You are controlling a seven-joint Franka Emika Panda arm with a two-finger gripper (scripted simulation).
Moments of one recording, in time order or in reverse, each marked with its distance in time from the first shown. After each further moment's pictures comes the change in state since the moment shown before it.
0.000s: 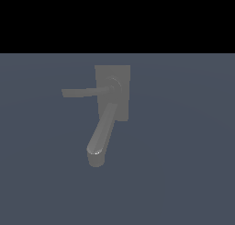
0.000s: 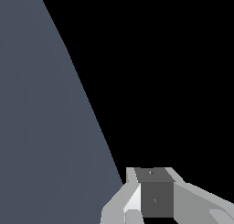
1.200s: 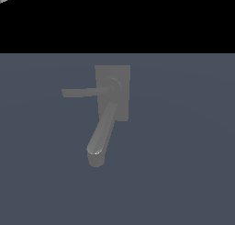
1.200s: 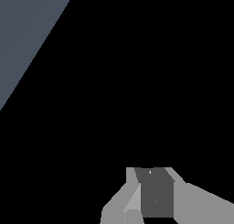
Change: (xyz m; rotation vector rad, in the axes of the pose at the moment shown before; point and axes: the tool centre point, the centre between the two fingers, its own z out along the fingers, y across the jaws) arm 0.116 -0.223 -0.110 -0.562 0.587 -0.673
